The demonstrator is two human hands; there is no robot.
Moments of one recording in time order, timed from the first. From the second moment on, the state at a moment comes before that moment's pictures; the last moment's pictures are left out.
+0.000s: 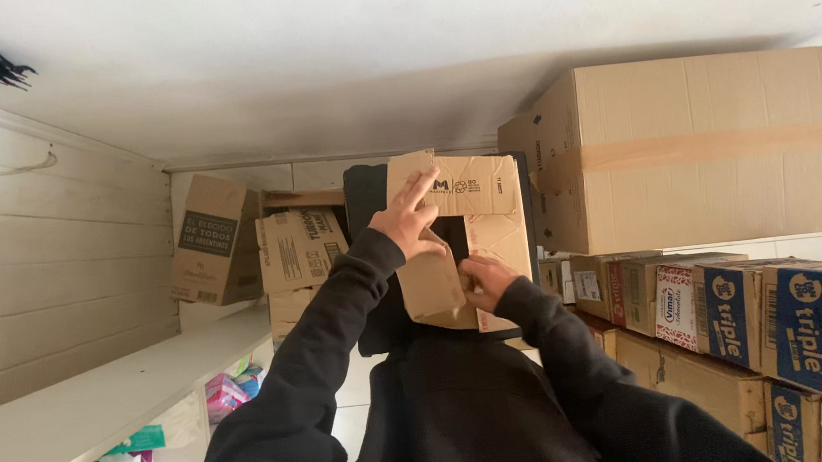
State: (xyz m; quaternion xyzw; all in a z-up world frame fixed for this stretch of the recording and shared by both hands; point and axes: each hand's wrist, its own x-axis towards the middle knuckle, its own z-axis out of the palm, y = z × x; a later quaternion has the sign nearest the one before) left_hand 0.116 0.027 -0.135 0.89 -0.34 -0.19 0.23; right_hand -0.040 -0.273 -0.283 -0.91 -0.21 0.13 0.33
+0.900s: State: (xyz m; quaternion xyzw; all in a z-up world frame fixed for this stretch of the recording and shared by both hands) left_hand 0.047 0.012 -0.169 0.96 -0.11 -0.10 0.22; right_hand -0.060 -0.312 -0.200 -0.91 -0.05 -0.05 0.42
